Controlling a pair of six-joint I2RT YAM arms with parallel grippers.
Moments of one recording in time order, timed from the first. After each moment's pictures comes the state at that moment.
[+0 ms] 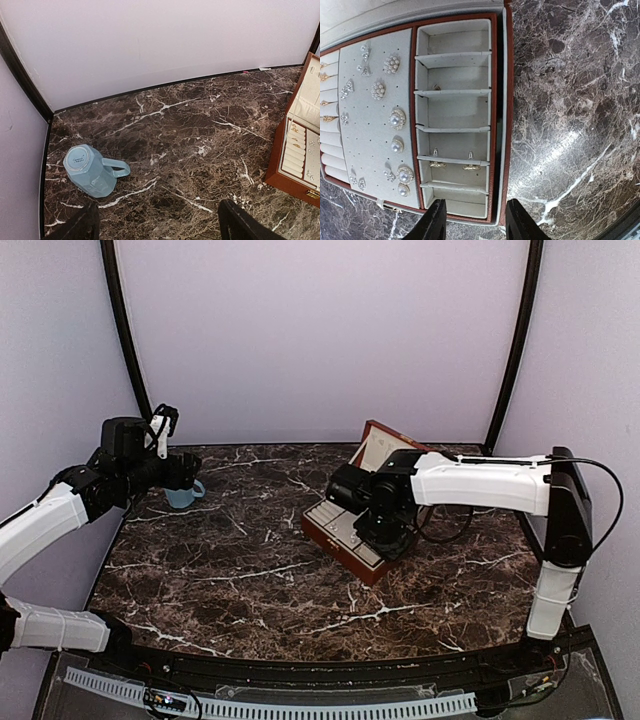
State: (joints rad) left arm -0.36 1.08 0.91 -0.29 -0.17 -0.02; right arm 1.00 1.87 1.53 -1.13 0.34 1.81
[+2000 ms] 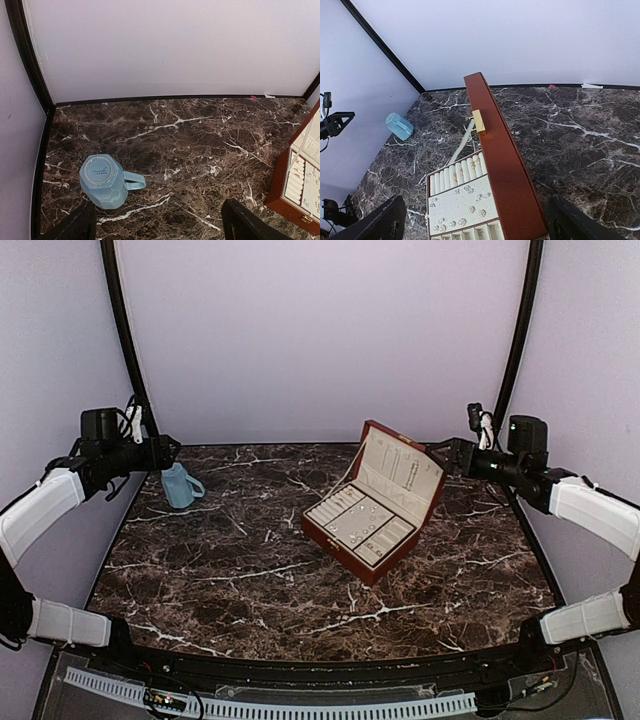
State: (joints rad) left arm -0.03 1.18 0.97 -0.22 0.18 -0.06; right arm 0.23 1.22 0.85 0.03 -0.51 0.35
